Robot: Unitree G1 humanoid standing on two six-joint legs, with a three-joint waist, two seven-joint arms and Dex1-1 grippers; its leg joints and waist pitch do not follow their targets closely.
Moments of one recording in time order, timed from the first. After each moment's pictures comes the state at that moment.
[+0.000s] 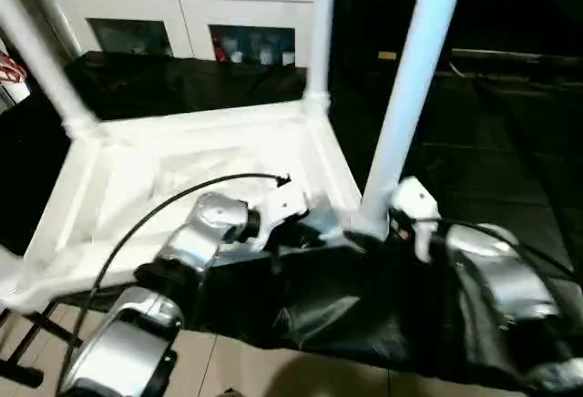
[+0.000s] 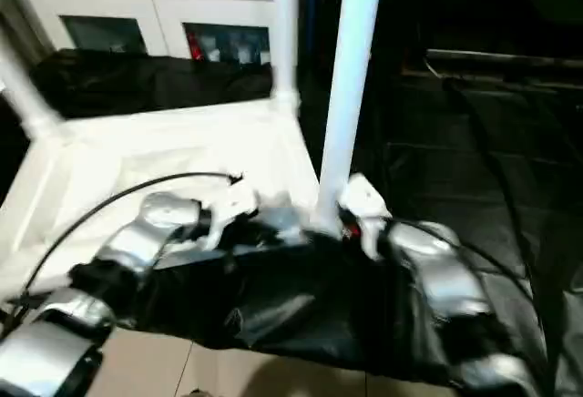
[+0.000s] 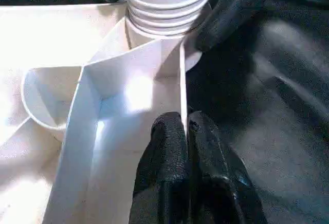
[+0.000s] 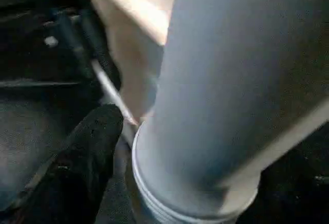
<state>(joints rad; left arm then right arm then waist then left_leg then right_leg) -0.69 0.22 -0.30 0.78 0.08 -0.05 -1.20 -0.36 -0.46 0.16 0.34 0.11 0.10 1.02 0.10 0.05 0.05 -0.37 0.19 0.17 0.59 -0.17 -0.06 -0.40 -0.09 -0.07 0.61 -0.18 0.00</state>
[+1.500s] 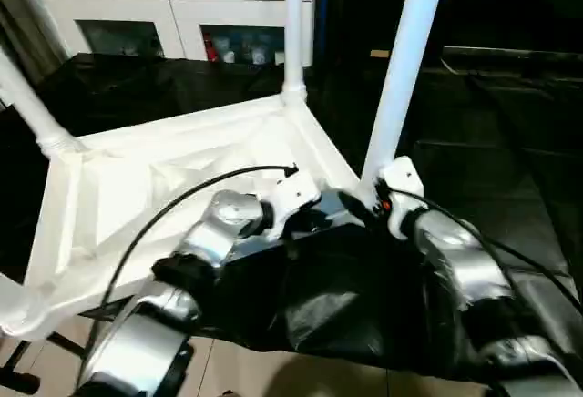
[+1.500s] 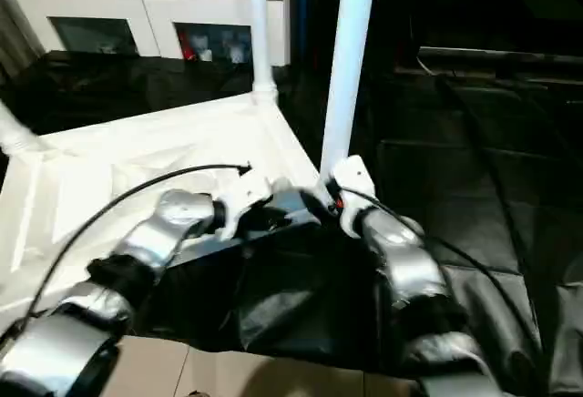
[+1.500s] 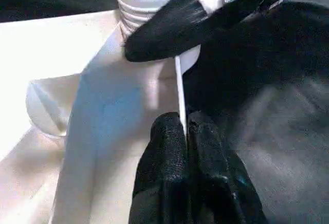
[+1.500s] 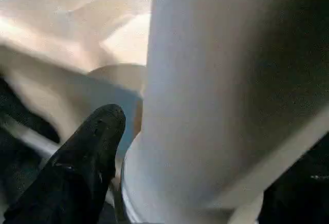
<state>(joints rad) -0.71 0.17 -0.27 0.80 0.11 -0.03 -1.04 -0.44 -0.30 0.10 0.51 0.04 0.06 0.71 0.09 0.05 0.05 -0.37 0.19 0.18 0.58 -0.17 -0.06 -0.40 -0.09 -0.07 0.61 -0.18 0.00</state>
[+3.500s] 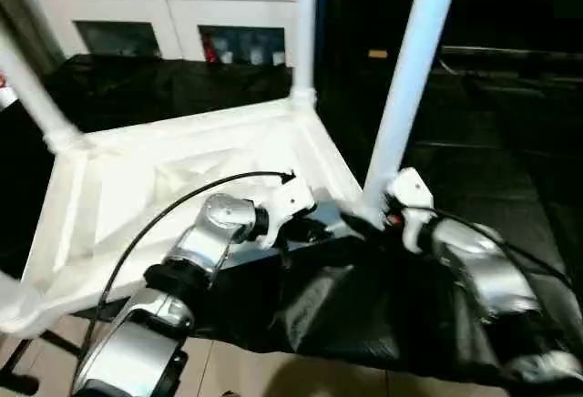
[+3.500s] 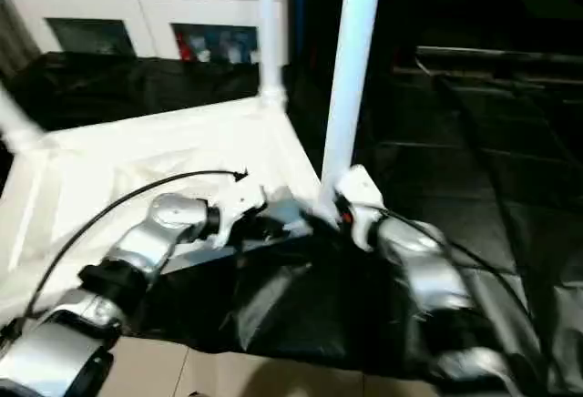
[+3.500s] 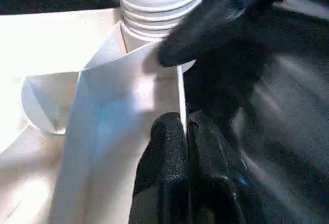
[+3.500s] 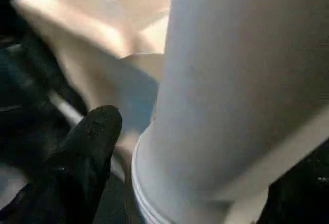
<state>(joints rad) -0.68 0.17 -0.27 0.77 0.11 -0.02 -1.12 -0.38 -0.37 0.11 0.40 0.07 0.09 0.89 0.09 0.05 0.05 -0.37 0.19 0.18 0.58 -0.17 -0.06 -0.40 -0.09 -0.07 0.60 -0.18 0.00</state>
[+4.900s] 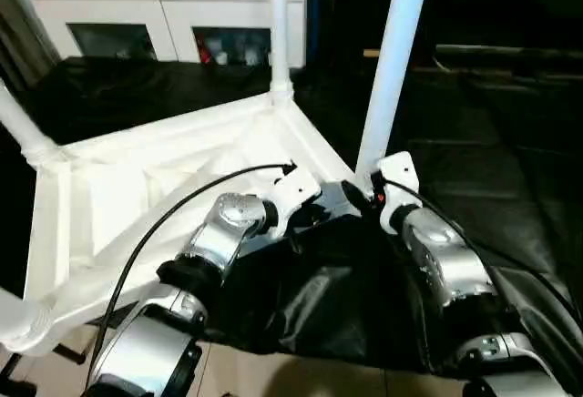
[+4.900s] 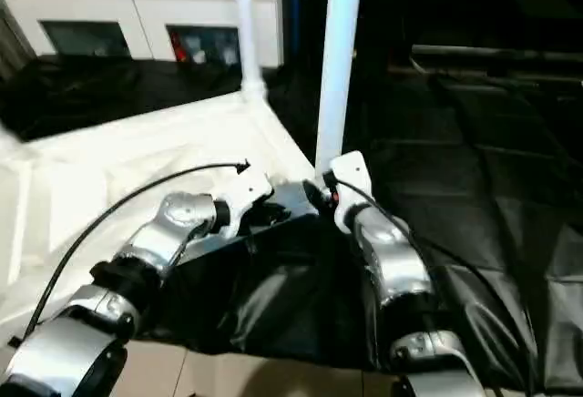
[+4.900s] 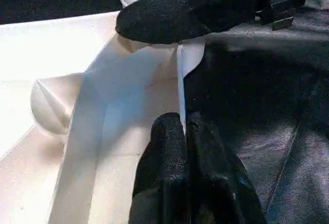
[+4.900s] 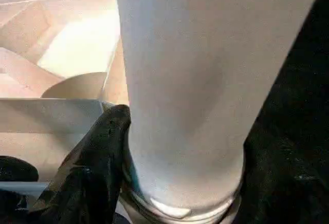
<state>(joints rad) -0.73 0.09 -0.24 0.82 0.16 0.05 -0.83 -0.51 -0.13 0.00 0.58 0.03 0.15 0.38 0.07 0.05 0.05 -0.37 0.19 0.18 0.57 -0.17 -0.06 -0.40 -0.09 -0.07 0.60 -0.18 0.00</state>
